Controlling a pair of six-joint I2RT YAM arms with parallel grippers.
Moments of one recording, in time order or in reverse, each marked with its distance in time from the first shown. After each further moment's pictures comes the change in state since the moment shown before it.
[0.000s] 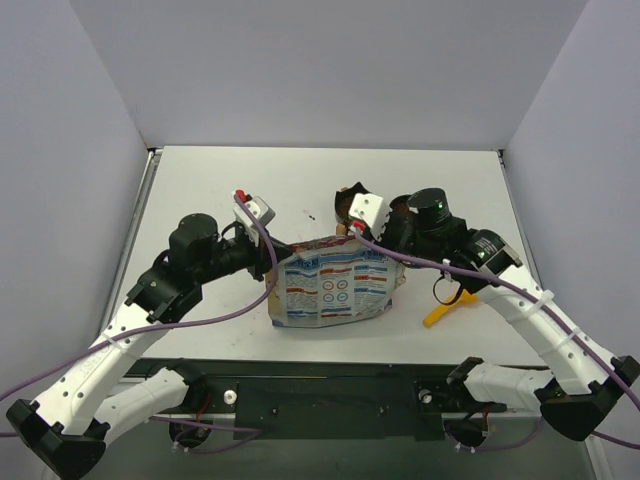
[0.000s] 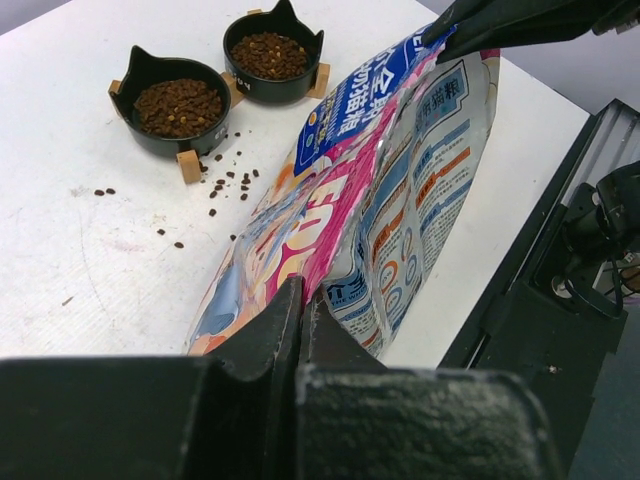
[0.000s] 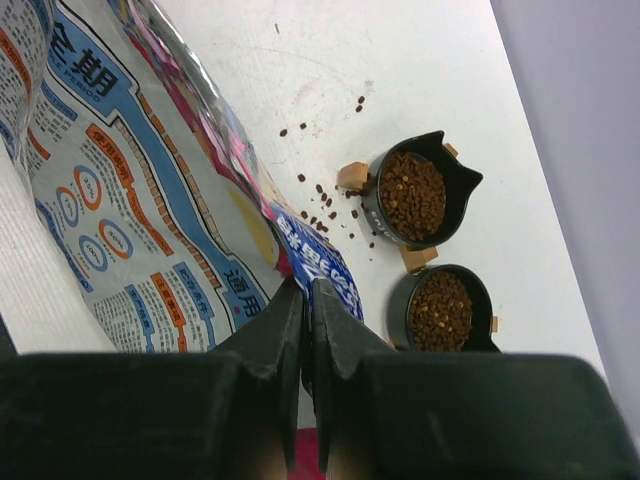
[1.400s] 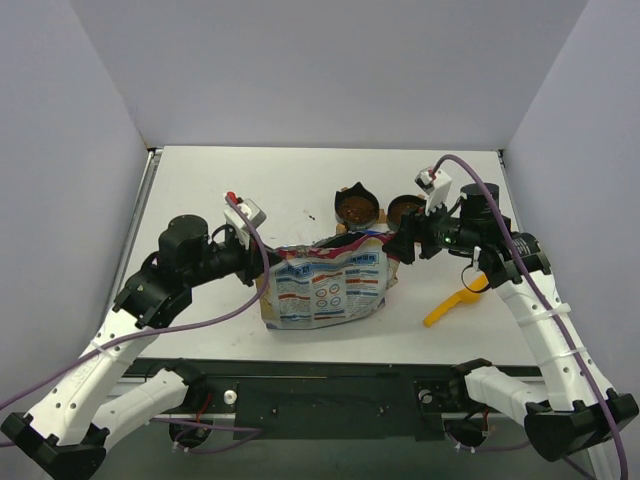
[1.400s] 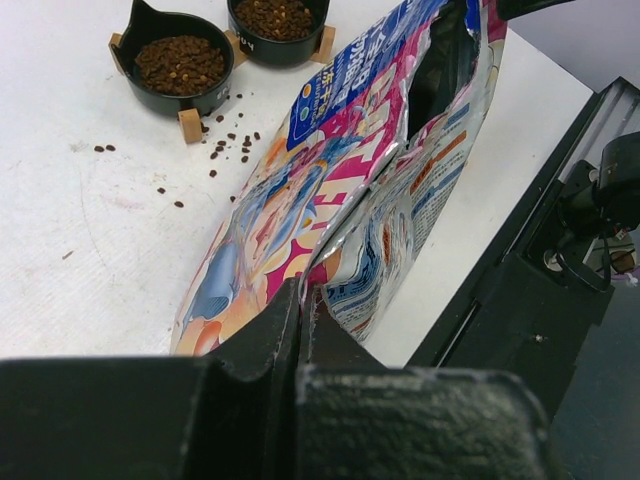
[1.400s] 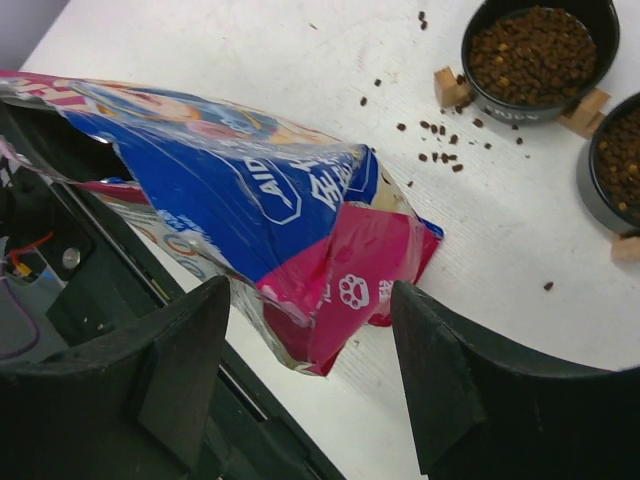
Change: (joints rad) left arm 0.028 -0.040 0.030 -0.124 0.026 -0.003; right arm -0.406 -0.100 -0.114 -0.018 -0.379 0.608
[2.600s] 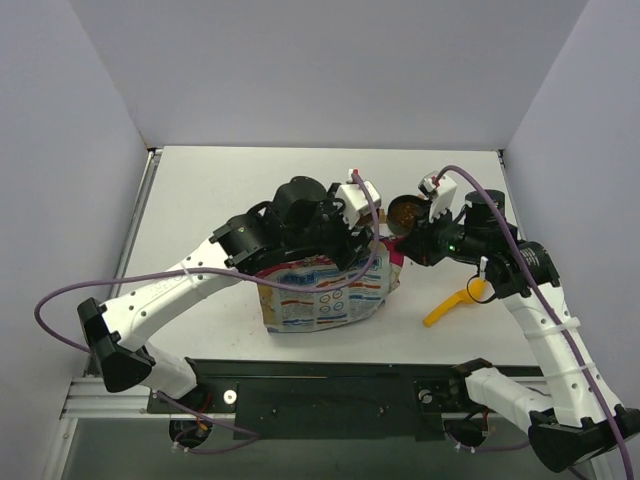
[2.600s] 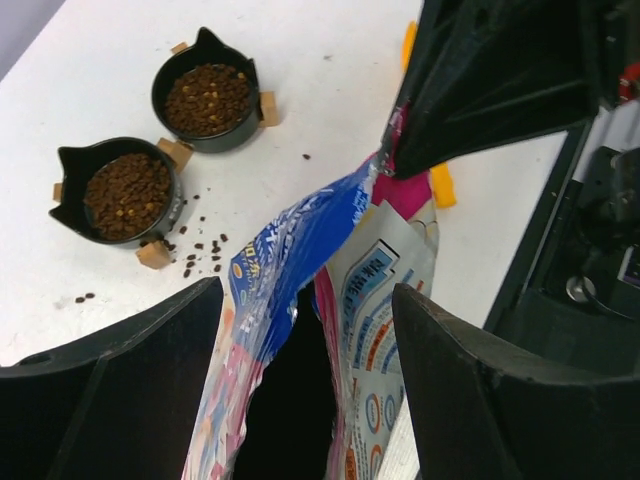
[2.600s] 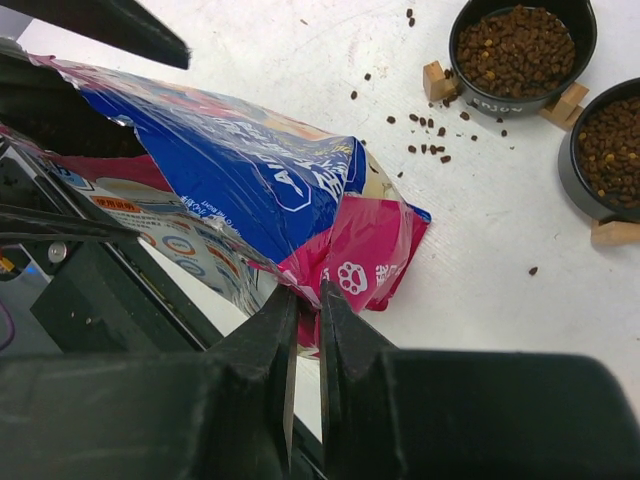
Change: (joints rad) left arm -0.399 0.612 0.549 -0.035 -0.281 0.150; right arm 0.025 -0.051 0.009 -0.031 0.042 -0.009
